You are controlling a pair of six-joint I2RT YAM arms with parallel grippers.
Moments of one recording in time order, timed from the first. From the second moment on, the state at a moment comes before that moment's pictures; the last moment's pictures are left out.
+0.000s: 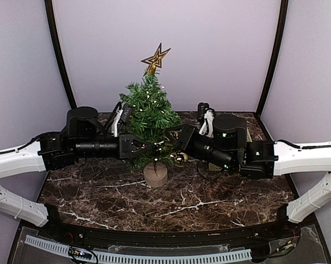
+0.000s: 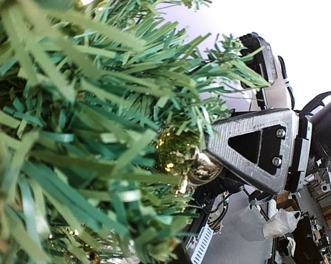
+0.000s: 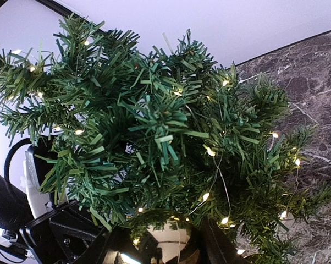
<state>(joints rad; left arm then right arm) -0.94 1.13 0.93 -0.09 0.25 -0.64 1.21 1.33 1.01 0.12 0.39 0.95</state>
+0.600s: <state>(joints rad) -0.92 1.16 0.91 -0.09 0.25 -0.68 1.20 1.36 1.03 0.09 0.39 0.97</state>
